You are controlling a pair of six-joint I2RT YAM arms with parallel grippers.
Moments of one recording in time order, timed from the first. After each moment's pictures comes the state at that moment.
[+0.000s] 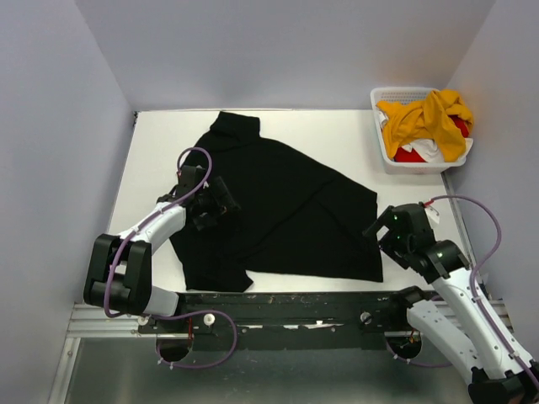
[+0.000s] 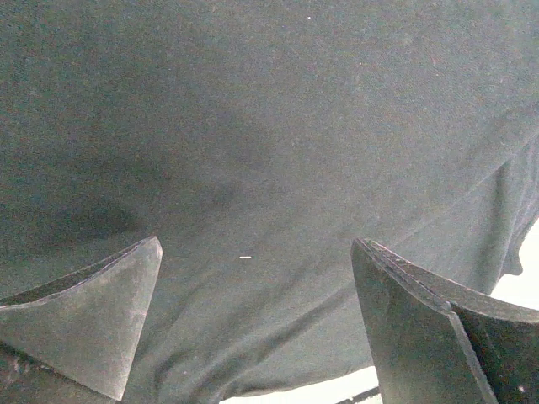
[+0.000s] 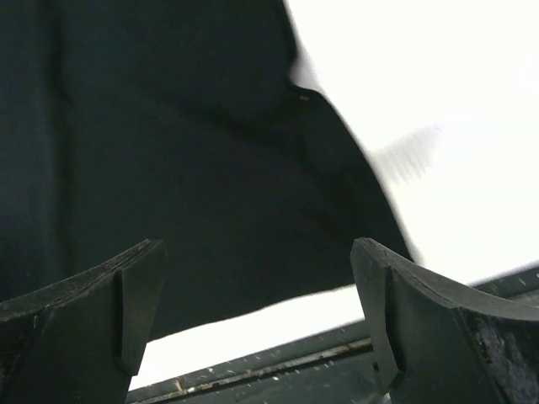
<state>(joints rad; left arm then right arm) -0.21 1.41 0.75 -0.28 0.21 -0.75 0.34 0.67 0.66 -0.97 0.27 0.98</state>
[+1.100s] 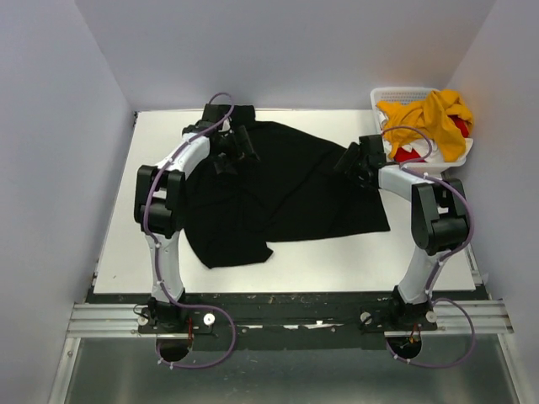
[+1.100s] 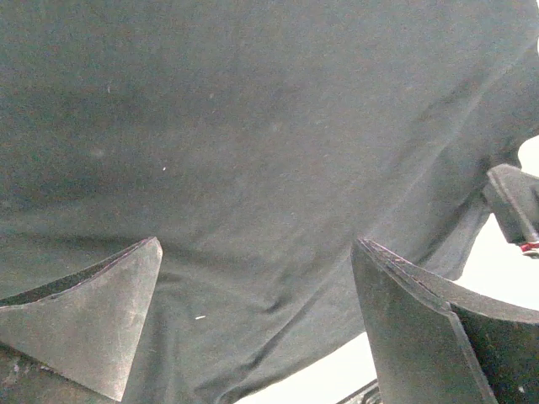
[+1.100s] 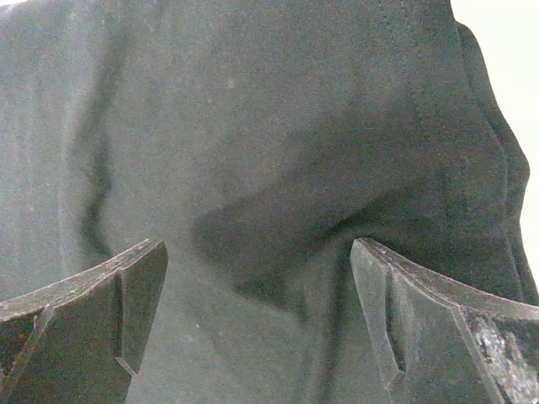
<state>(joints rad) -0.20 2.10 1.66 -0.59 0.40 -0.62 0.17 1.87 1.14 -0.08 0.12 0.71</state>
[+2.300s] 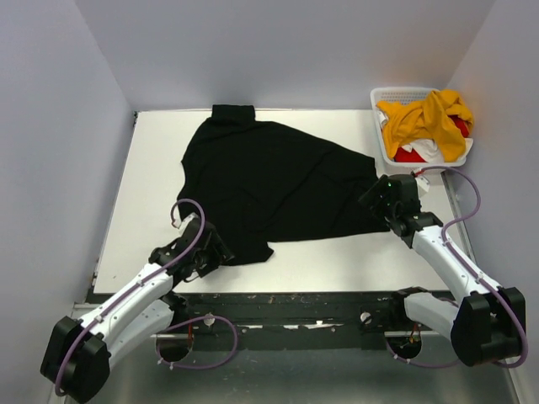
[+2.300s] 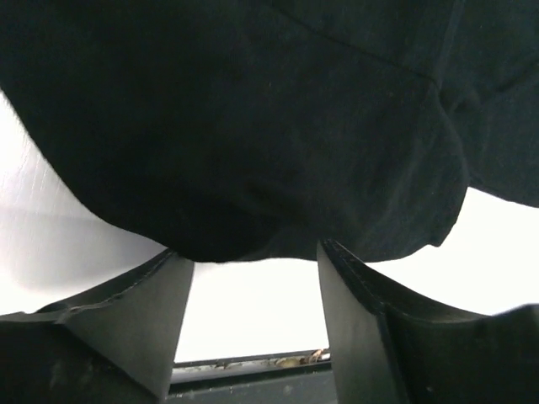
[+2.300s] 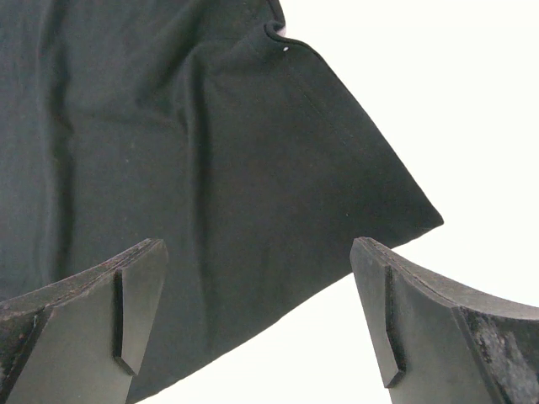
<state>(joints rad) -0.53 0.79 0.35 -0.54 -0.04 -1.06 0.17 1.08 0.64 -0.31 0.23 0.79</state>
